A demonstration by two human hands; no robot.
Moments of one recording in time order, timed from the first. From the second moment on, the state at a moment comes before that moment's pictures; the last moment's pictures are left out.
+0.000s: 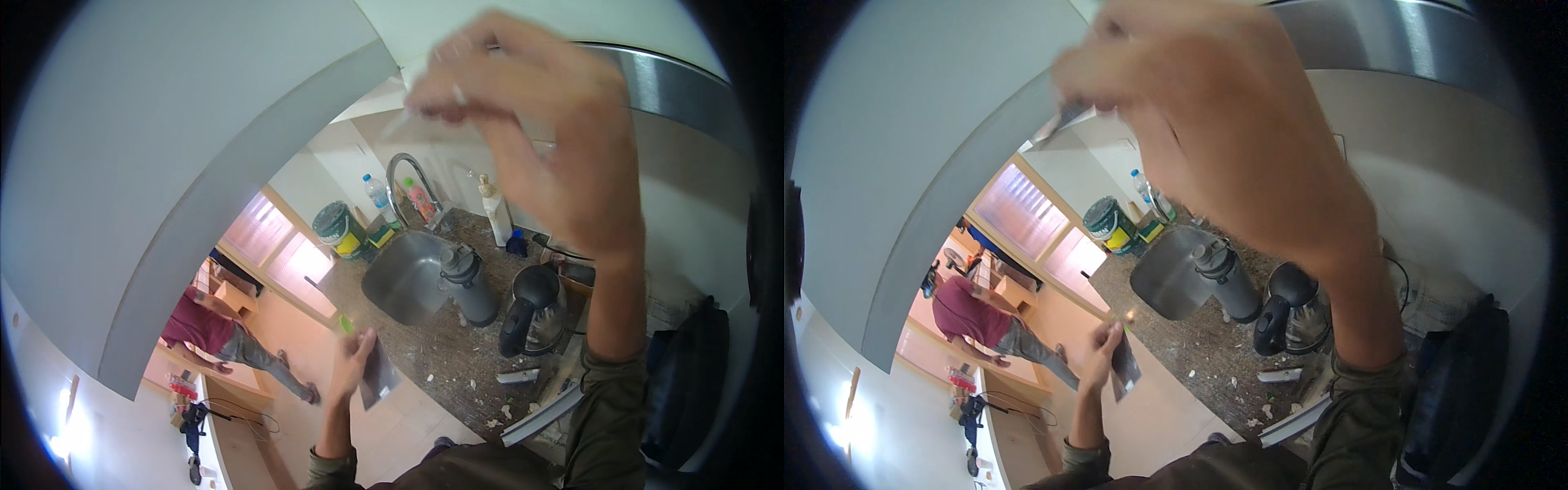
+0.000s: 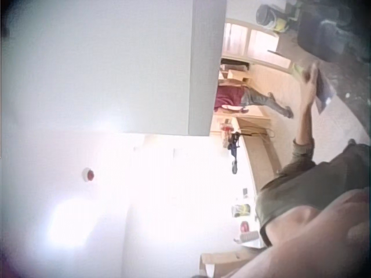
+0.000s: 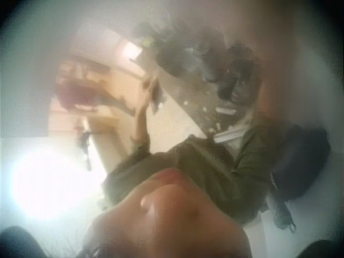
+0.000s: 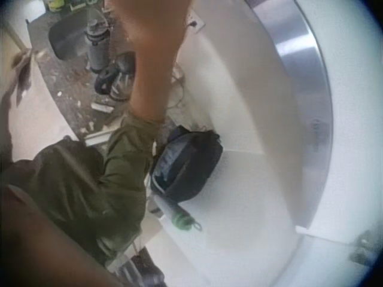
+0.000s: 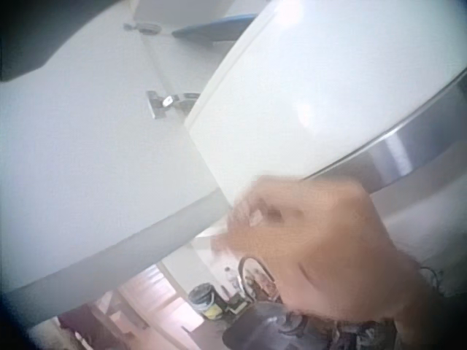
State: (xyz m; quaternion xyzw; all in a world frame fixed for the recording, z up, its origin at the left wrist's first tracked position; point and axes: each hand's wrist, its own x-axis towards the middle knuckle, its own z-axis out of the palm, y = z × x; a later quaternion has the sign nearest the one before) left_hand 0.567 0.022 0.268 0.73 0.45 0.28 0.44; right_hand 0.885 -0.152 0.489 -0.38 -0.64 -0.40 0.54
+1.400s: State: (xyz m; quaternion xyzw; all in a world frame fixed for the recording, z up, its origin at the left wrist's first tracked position) left_hand 0.752 -0.001 0.512 0.78 0.06 0.53 0.34; right_hand 0.900 -0.131 0.601 -0.49 -0.73 -0.37 0.31
